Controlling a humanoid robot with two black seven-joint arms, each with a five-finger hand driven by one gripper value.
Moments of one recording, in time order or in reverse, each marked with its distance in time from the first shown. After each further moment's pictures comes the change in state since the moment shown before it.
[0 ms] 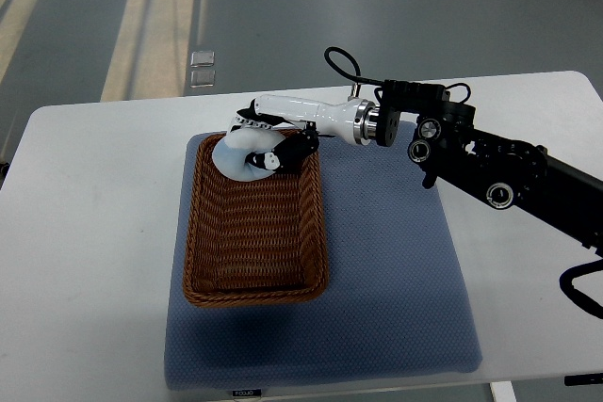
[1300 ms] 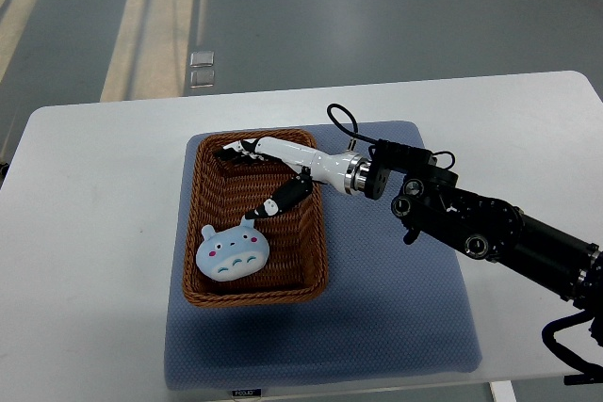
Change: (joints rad) left arm 0.000 0.000 0.000 0.000 0.000 0.000 0.000; right arm -0.148 0.070 0.045 -0.019 0.008 -0.128 0.012
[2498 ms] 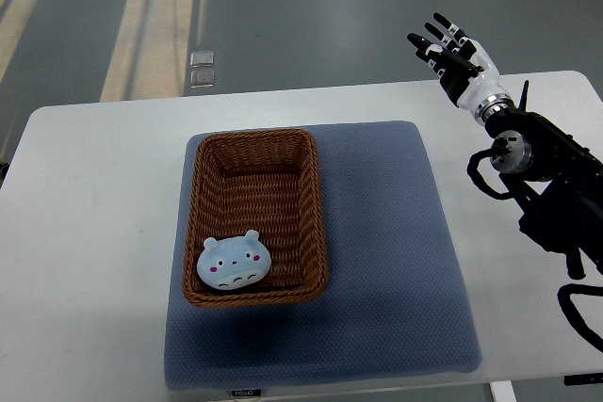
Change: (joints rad) left arm 0.000 0.000 0.000 0.000 0.000 0.000 0.000; right arm -0.008 -0.072 0.440 -0.388 0.988 -0.107 -0.009
